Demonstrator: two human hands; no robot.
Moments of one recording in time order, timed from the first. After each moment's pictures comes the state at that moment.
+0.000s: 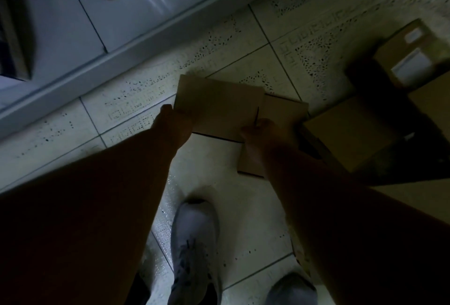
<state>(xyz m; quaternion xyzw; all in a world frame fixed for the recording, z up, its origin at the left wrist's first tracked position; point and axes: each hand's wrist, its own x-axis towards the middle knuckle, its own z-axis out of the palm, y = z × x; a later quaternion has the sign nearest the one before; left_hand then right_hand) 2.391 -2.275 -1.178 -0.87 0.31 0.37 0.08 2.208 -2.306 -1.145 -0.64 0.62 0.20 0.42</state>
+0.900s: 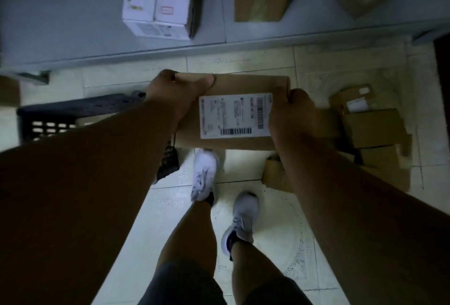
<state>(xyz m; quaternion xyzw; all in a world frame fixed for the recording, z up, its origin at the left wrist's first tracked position) 2.375 -2.080 -0.757 -0.86 0.04 0.40 -0.30 2.190 -2.185 -0.775 -0.67 0.66 -0.05 0.35</state>
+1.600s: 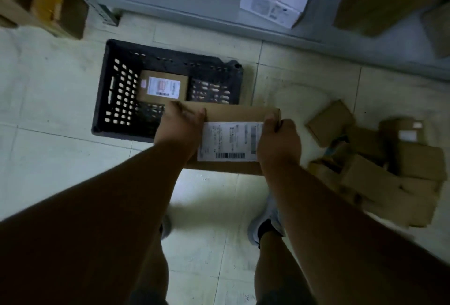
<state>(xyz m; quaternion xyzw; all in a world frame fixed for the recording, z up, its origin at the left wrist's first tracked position) 2.450 -1.785 -0.782 -0.89 -0.05 0.34 -0.30 2.324 -1.917 -0.790 -0.72 0.60 0.03 0.33</state>
